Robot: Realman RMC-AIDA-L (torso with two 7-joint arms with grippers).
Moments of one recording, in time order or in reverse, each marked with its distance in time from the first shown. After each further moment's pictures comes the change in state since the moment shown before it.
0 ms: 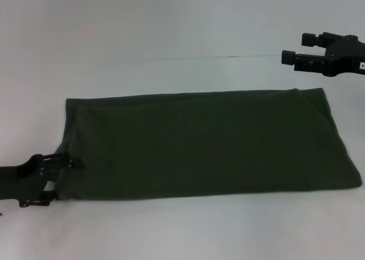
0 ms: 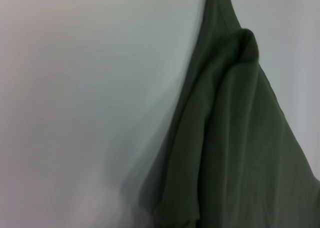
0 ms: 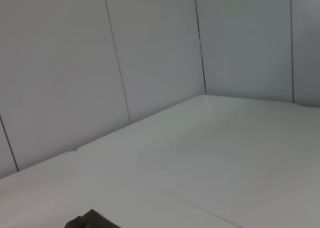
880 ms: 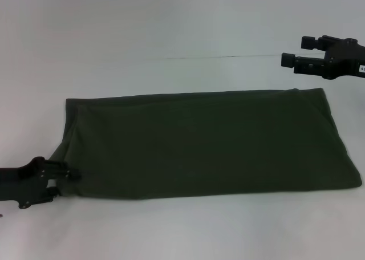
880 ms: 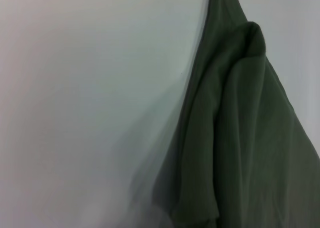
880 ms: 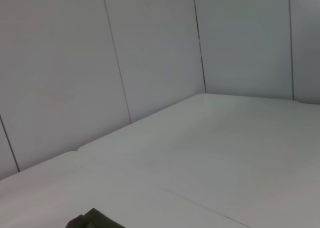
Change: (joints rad) left arm -0.004 0.000 0.036 0.004 0.002 -0.010 -0.005; right arm -0.008 0.006 0.000 0.000 0.001 0.000 0.002
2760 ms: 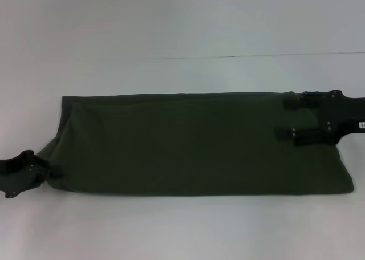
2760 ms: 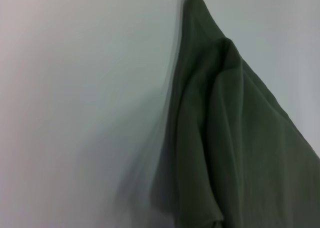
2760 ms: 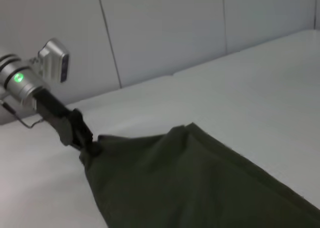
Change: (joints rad) left arm -0.006 0.016 0.011 0.047 0.001 0.004 0.079; right arm -0.060 -0.043 -0.206 -0.016 -0.035 -0.195 -0.057
